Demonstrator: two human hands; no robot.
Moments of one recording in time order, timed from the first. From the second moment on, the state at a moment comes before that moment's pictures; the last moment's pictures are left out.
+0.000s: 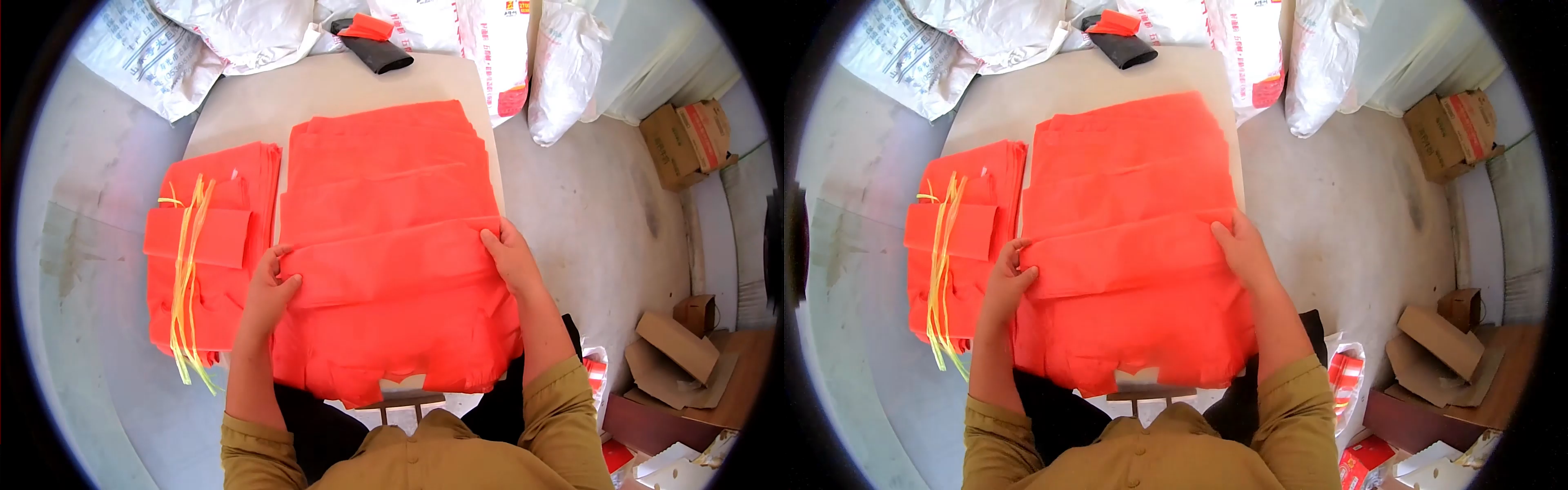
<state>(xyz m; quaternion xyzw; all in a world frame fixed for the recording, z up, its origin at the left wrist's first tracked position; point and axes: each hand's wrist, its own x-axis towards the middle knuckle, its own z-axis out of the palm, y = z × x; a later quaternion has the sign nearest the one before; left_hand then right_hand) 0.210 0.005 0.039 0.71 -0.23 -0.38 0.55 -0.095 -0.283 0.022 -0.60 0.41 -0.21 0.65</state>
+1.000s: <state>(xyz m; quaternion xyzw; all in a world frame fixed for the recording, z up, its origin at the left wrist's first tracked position) 0.199 0.006 0.005 0.77 -0.25 -0.26 0.52 -0.100 -0.277 0.031 -0.78 0.40 -0.11 0.47</state>
